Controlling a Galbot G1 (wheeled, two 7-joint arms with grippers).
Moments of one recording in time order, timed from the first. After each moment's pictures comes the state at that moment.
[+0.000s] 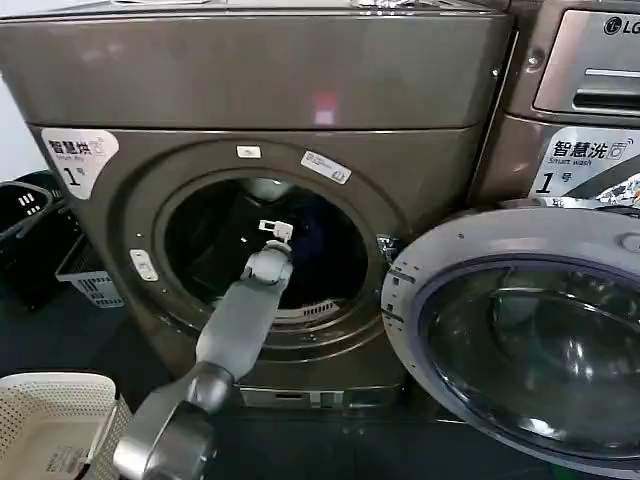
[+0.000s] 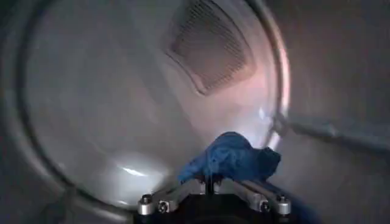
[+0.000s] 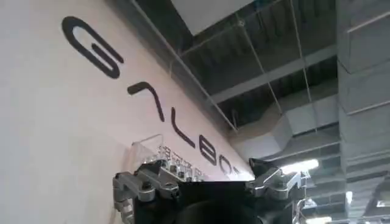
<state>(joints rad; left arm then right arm) 0.19 -1.56 -0.21 -0.73 -0.02 0.07 -0.07 -1.86 1.01 2.51 2.21 1.09 -0.27 0.24</state>
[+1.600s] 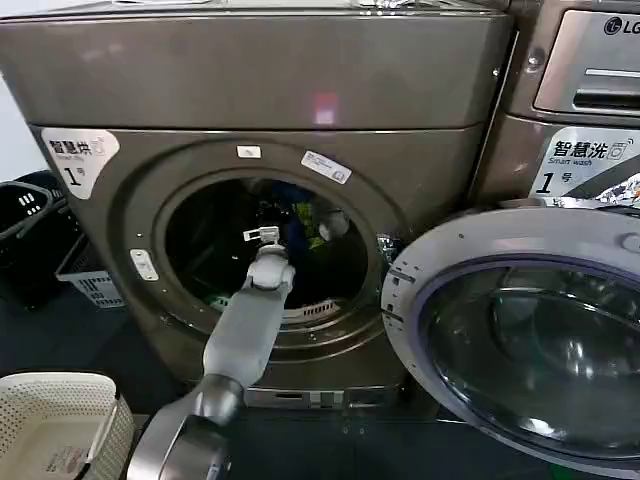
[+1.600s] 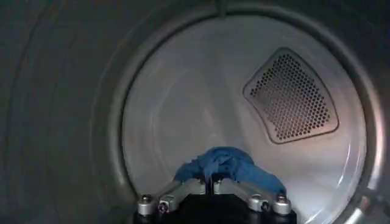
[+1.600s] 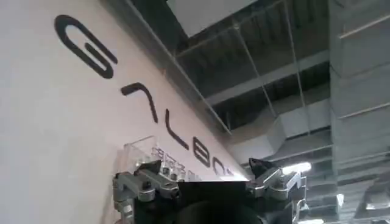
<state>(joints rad) 0.24 -1.61 -0.33 -0.76 -0.04 -0.12 -0.30 -1.88 1.00 2.54 2.18 1.09 -0.26 0.25</state>
